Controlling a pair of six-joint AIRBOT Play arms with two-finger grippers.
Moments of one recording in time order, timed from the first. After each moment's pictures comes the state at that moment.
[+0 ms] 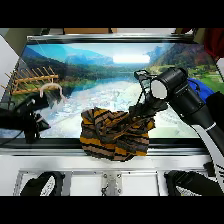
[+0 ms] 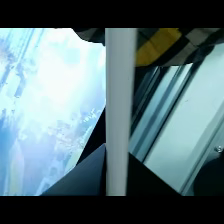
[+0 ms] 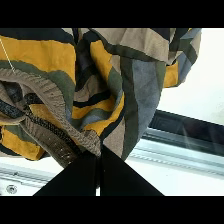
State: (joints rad) left arm 0.17 -0.80 1.03 1.20 -1.68 -0.30; right arm 0.60 -1.28 1.50 -1.59 1.66 1.94
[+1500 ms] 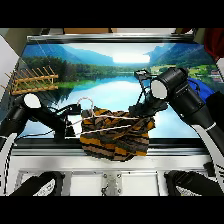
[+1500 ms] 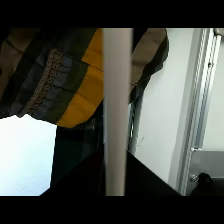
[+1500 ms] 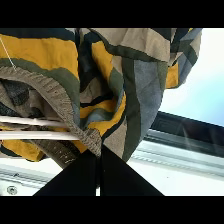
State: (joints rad) left arm -0.09 -1.12 0.93 1.12 -1.59 -0.24; right arm 0.60 -1.28 1.50 -1.59 1.66 1.94
